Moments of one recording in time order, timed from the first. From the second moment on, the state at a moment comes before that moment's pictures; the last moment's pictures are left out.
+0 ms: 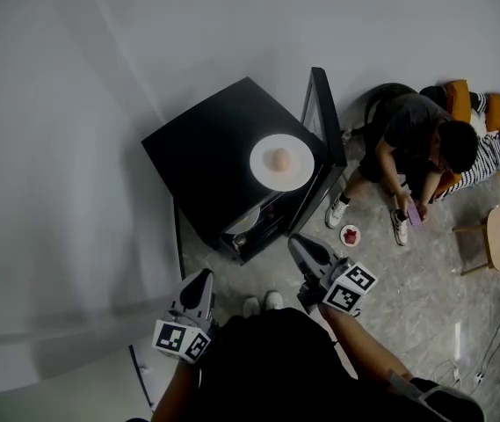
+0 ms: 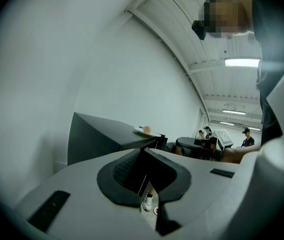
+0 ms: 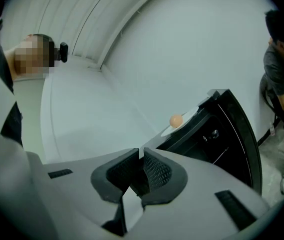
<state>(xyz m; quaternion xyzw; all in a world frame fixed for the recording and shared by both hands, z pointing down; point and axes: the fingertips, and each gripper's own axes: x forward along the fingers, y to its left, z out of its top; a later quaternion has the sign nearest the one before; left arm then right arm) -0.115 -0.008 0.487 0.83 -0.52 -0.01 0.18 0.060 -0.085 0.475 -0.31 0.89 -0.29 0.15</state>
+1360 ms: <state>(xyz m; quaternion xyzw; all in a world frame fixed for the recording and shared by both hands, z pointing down) -0.132 -0.027 0.492 0.82 -0.54 -0.01 0.18 0.091 -0.182 0.500 -0.31 0.69 -0.56 0.34</state>
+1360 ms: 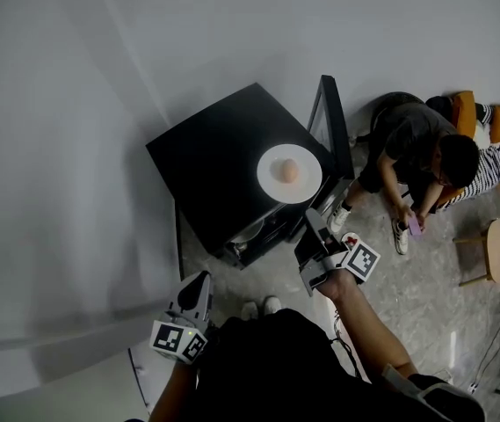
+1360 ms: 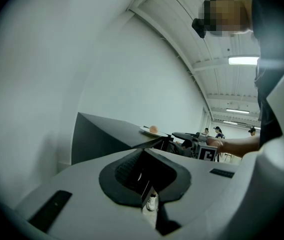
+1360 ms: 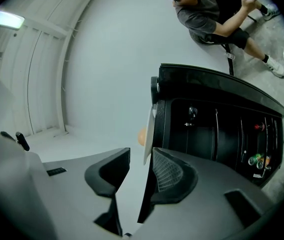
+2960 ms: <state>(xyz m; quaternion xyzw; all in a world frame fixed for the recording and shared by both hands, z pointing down) -0.113 -0.015 0.501 0.83 -0.52 0.00 0.20 0.117 -0.158 0.505 -0.28 0.65 -0.62 0.35</state>
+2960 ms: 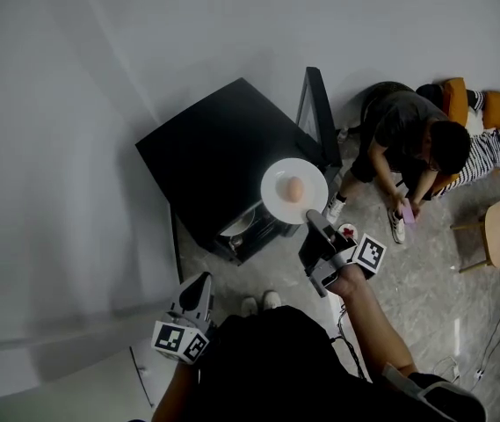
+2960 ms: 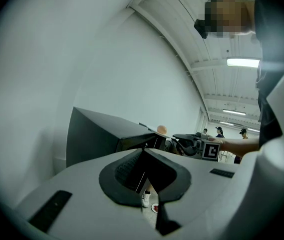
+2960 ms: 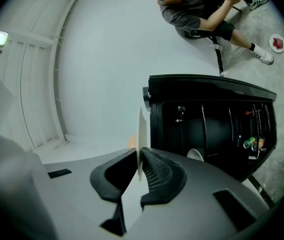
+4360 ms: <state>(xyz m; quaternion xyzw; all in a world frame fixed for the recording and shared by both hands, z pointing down) -0.100 -0.016 0.511 0.83 -0.51 0.02 0.21 0.138 -0.153 0.617 -0.33 0.63 -0.64 0.28</state>
